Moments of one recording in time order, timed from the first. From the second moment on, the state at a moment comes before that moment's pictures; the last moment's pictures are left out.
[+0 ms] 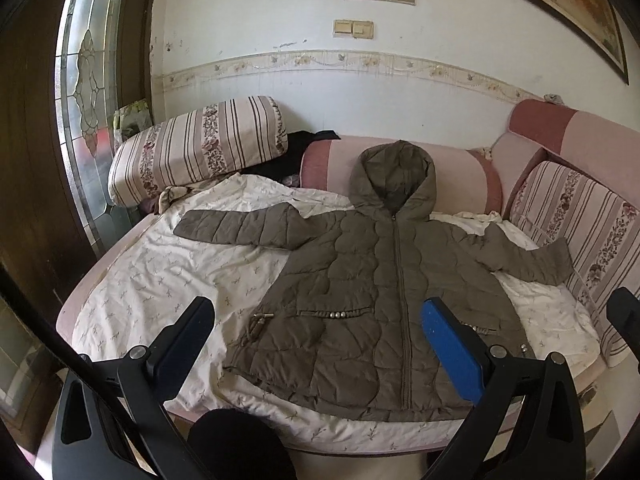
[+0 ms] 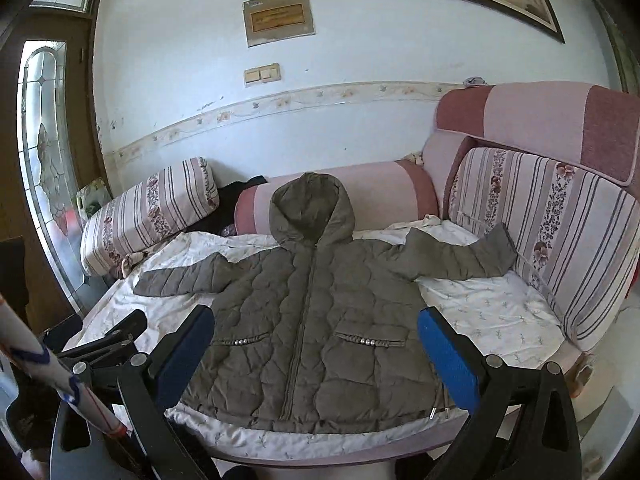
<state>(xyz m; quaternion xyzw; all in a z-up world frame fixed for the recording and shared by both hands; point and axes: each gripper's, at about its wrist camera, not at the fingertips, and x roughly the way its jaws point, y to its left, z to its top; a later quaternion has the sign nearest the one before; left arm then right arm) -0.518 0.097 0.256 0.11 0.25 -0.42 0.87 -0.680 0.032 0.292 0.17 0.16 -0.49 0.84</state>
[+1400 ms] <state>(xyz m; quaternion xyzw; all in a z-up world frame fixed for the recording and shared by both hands) -0.518 0.093 0.233 0.15 0.26 -0.42 0.86 -0.665 0.017 0.258 0.18 0.20 -0.49 0.83</state>
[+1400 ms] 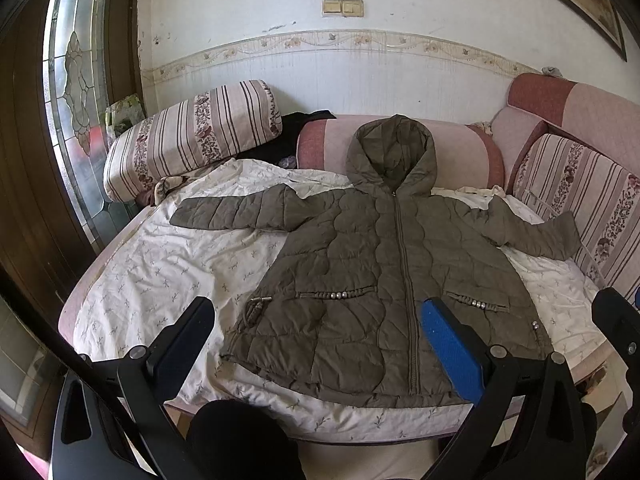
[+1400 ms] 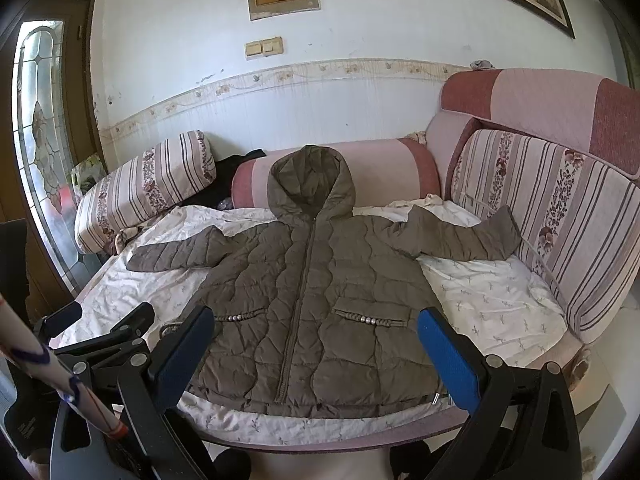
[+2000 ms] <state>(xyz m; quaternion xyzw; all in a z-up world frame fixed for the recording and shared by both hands) -0.515 0.066 0.214 0.19 0.29 -0.42 0.84 -0.667 -0.013 0.230 0.21 0.22 -0.48 0.82</state>
